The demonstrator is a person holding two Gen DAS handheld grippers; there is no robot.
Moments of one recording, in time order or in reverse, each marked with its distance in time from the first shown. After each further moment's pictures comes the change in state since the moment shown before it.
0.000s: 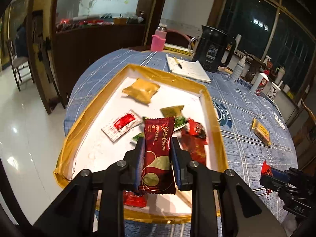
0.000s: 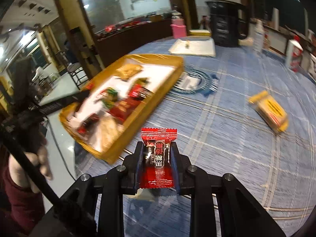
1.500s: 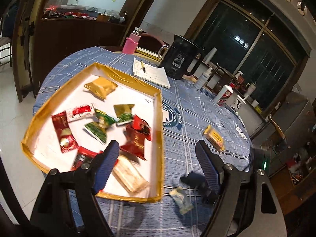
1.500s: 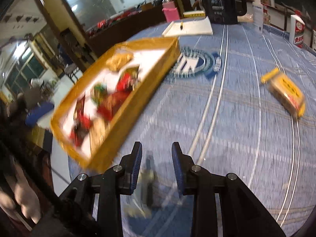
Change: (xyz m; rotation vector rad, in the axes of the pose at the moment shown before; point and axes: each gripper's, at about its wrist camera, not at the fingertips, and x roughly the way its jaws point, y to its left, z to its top) left arm -0.042 -0.045 -0.008 -0.093 -0.029 -0.260; right arm 0.035 -0.032 -0.026 0.091 0.129 0.024
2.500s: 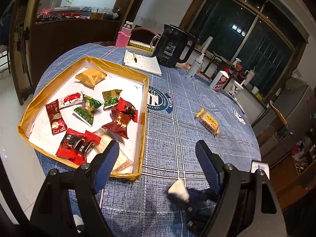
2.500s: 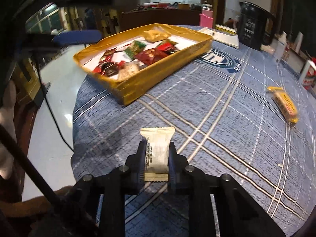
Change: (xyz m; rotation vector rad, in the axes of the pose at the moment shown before) left arm -0.004 -0.037 -0.028 0.066 0.053 0.028; right arm -0.020 0.026 -0.057 -0.257 -0.034 -0.082
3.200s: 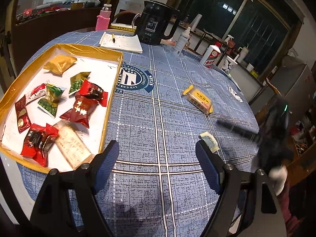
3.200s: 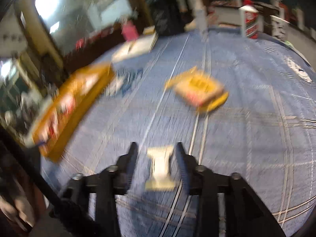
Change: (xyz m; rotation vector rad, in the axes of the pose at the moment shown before) left arm 0.054 -0.044 -0.013 0.081 0.138 -0.037; right arm -0.052 -0.195 0.020 0.493 -0.163 -0.078
